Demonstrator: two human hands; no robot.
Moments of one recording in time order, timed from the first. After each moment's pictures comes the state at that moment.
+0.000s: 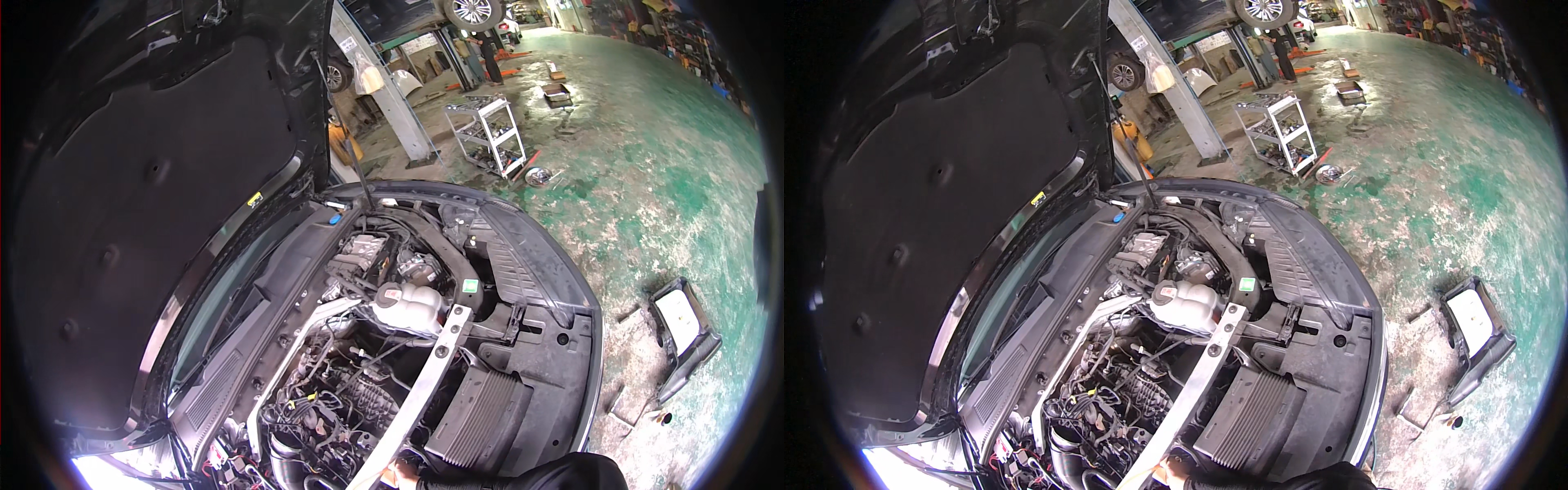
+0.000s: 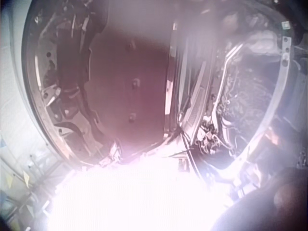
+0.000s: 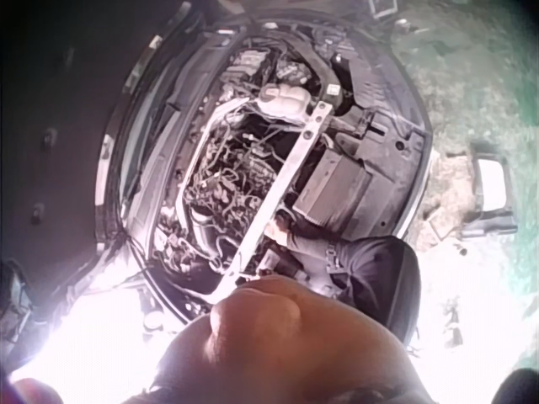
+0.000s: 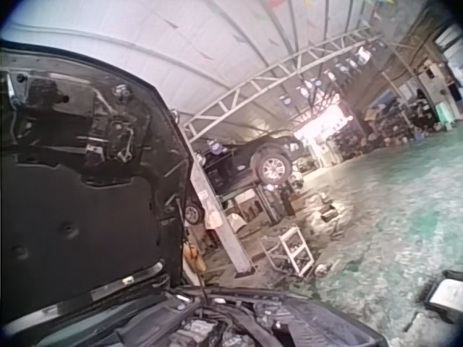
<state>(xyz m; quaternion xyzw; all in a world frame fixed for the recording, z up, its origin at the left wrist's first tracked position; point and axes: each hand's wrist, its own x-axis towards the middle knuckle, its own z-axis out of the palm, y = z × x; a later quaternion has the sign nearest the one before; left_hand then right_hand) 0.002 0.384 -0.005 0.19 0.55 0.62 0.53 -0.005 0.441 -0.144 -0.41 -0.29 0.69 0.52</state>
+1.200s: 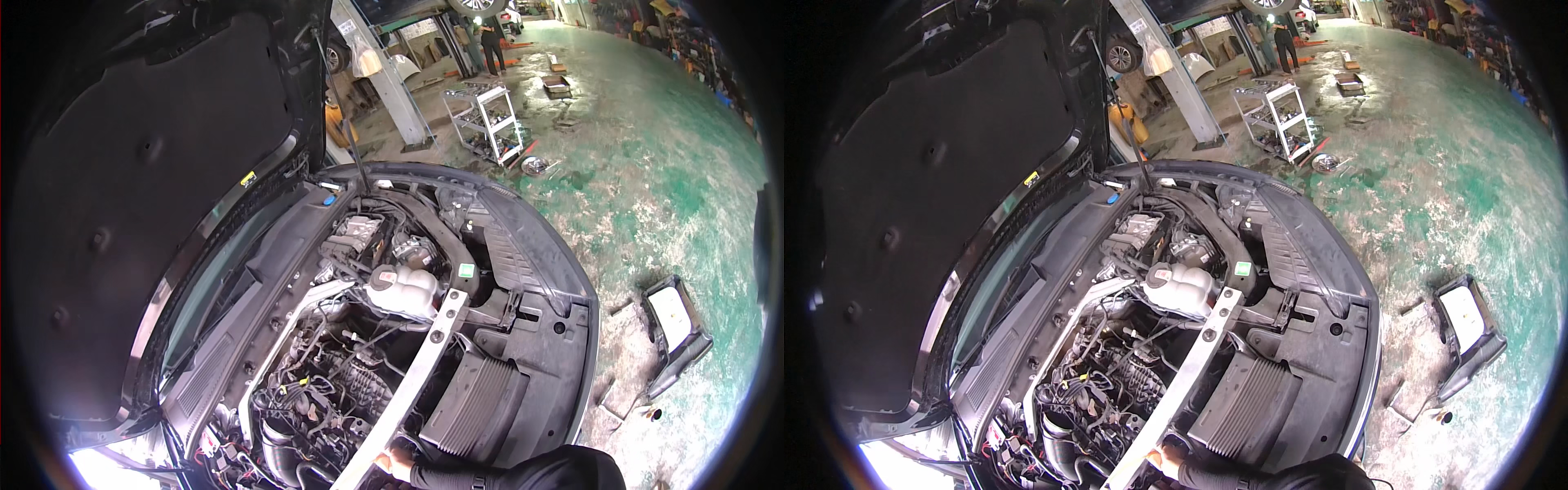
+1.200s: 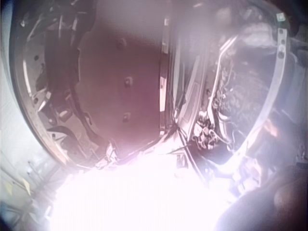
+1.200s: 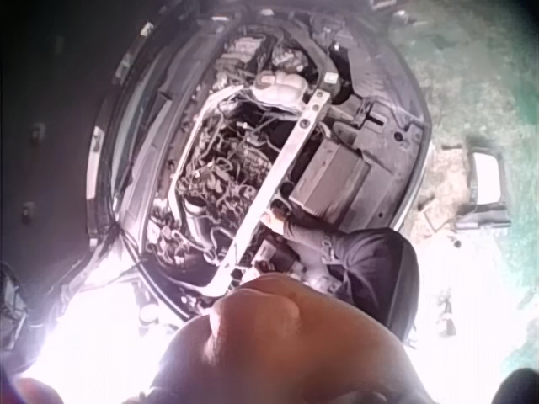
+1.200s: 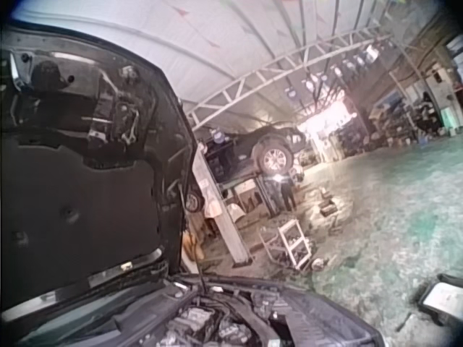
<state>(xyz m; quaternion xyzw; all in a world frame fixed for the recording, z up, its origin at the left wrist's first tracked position) -0.041 0.320 -0.045 0.08 0.59 0.64 0.49 -0.057 0.371 -0.215 -0.43 -0.52 0.51 0.54</state>
